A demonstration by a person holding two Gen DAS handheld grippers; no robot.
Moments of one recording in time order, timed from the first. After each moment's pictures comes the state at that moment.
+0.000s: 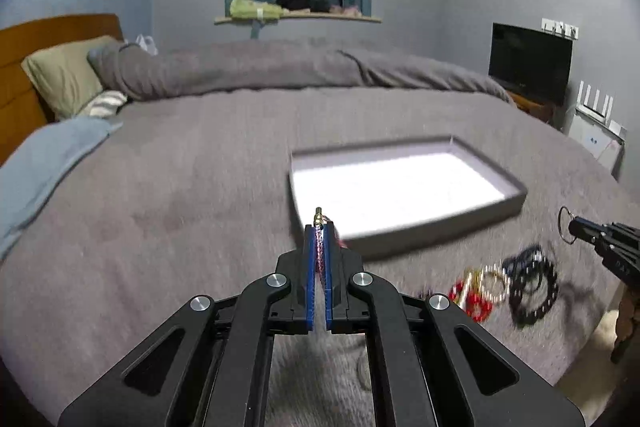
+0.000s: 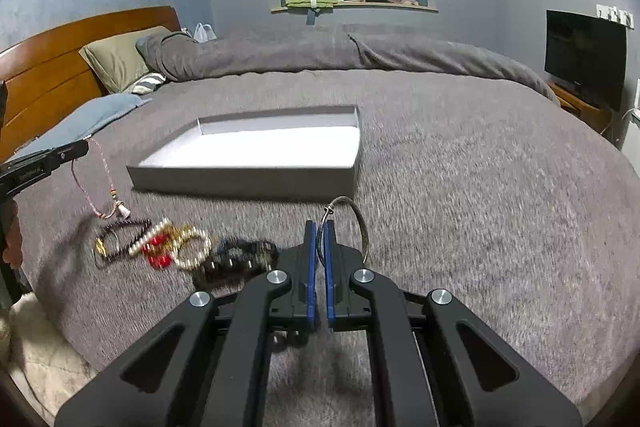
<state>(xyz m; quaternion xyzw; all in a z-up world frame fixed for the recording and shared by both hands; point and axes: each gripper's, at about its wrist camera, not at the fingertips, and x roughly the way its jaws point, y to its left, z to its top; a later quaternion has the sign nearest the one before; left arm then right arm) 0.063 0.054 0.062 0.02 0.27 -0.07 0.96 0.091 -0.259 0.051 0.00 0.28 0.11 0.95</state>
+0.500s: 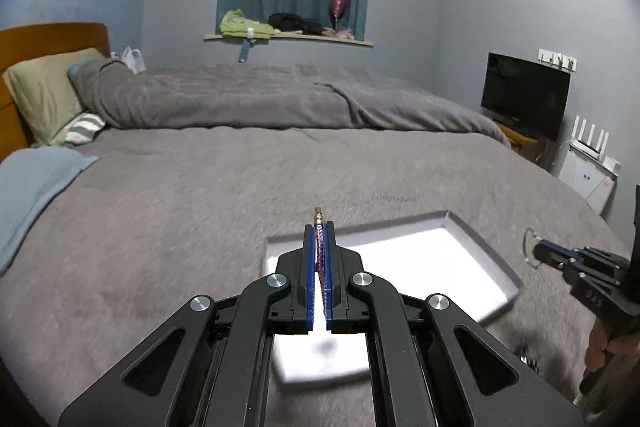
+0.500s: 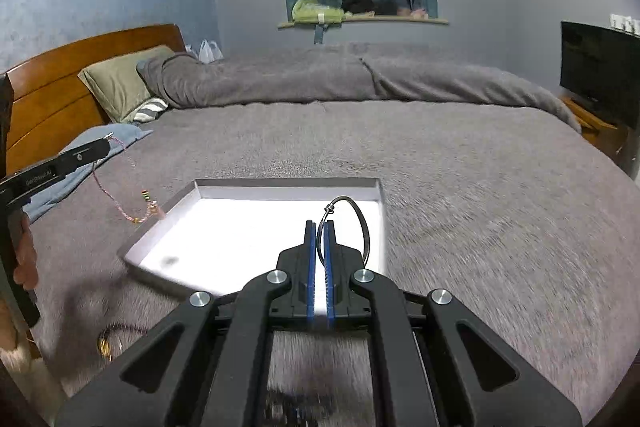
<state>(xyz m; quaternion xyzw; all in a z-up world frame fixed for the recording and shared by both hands) 0.156 0.033 0.111 -0.02 0.24 -0.09 0.97 0.198 -0.232 0.100 0.01 0.27 0.13 0.95</state>
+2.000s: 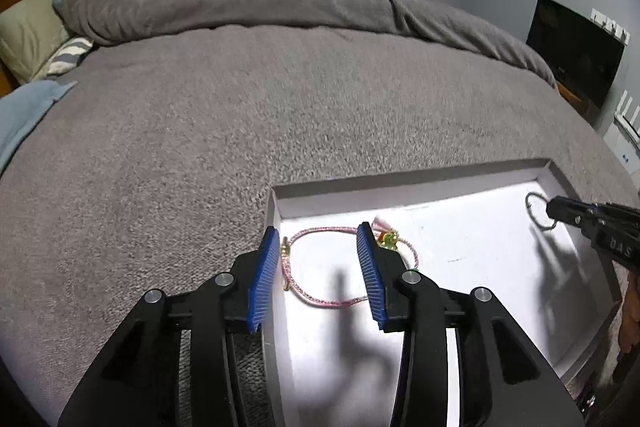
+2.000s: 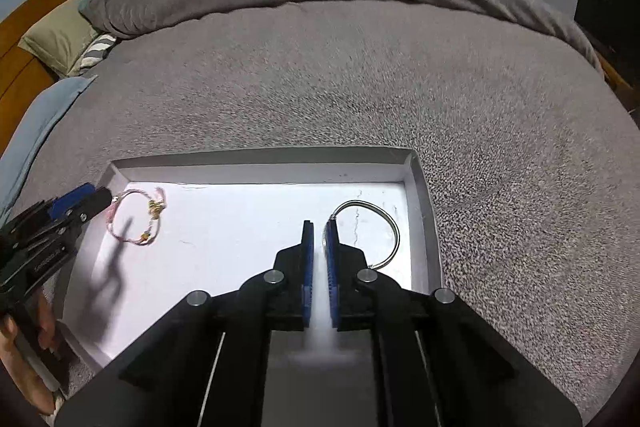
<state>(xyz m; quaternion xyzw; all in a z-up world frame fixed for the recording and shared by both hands) 0.282 0.041 0.020 -0.02 0.39 -0.05 0.92 0.346 -0.195 0.045 0.01 0.45 0.09 0.89</state>
